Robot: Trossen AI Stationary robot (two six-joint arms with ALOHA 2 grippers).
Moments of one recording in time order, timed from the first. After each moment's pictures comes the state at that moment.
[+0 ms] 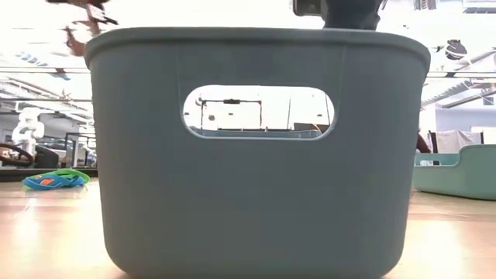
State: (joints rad) left arm -0.39 1.44 1.06 -0.55 0.45 -0.74; right arm 0.22 1.56 1.22 -0.63 0.03 0.47
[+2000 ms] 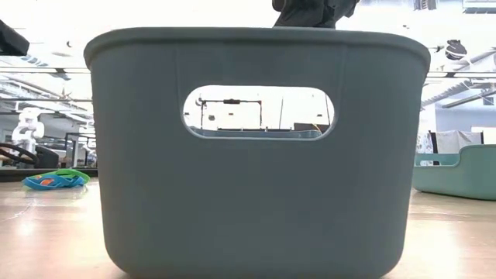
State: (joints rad) left arm -0.75 1.49 1.06 -0.98 0.14 -0.75; right arm 0.10 1.56 1.22 -0.40 0.00 0.41
